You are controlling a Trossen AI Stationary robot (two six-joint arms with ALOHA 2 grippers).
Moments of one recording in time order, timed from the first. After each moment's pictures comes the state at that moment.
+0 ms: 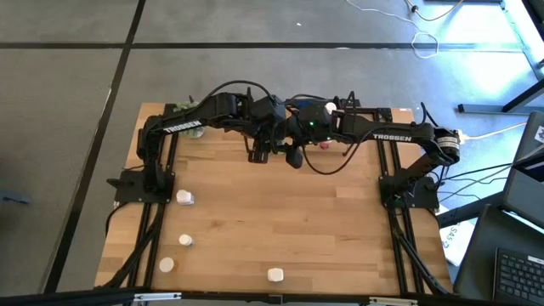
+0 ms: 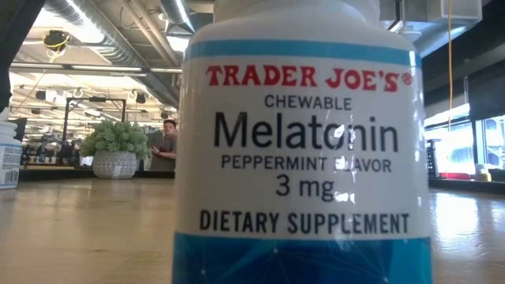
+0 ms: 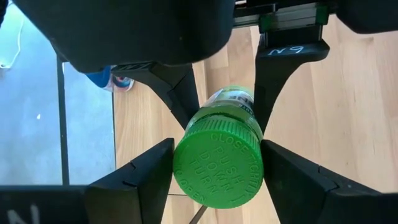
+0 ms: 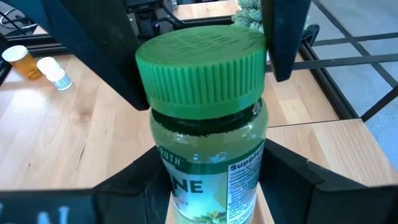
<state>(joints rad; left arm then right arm) 0.15 1.88 2.17 -1.24 -0.23 0.35 -0.24 1.57 1.29 -0.28 -0.15 -0.03</state>
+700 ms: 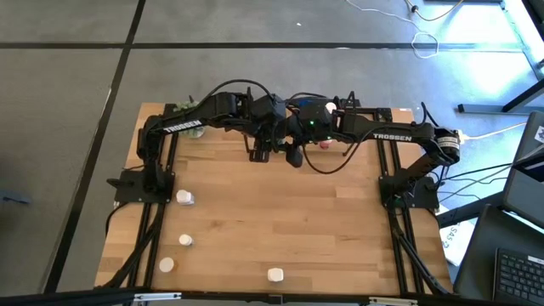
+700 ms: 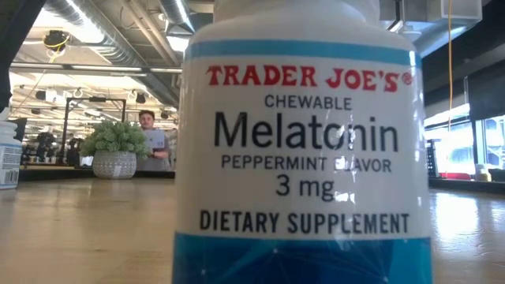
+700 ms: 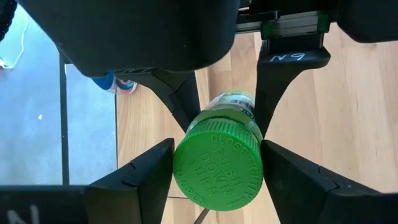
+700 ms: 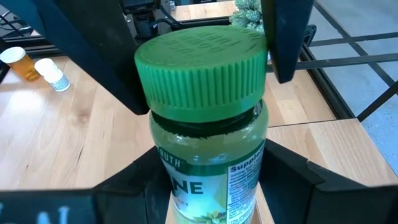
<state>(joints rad) 0.15 1.88 2.17 -1.21 -0.23 0.35 -0.24 1.57 1.29 -0.28 -0.15 -0.03</state>
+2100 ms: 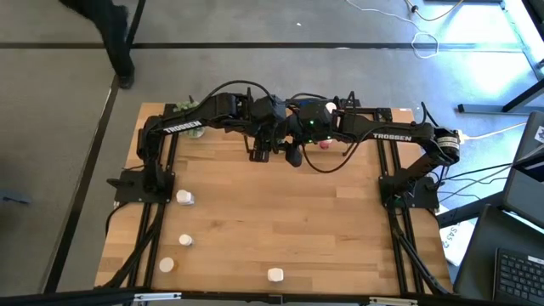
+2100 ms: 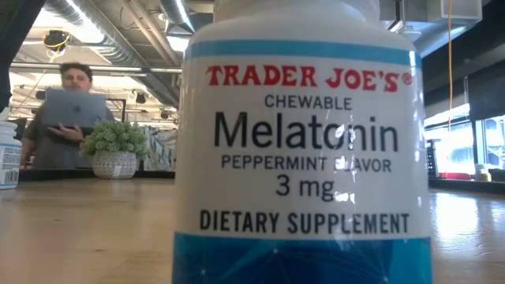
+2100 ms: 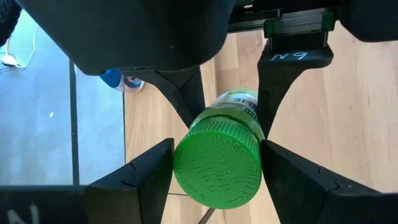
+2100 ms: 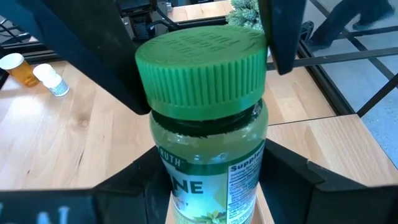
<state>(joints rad) 0.15 1.88 2.17 -1.22 -0.27 0.35 -0.24 1.57 1.29 -0.28 -0.15 0.00</state>
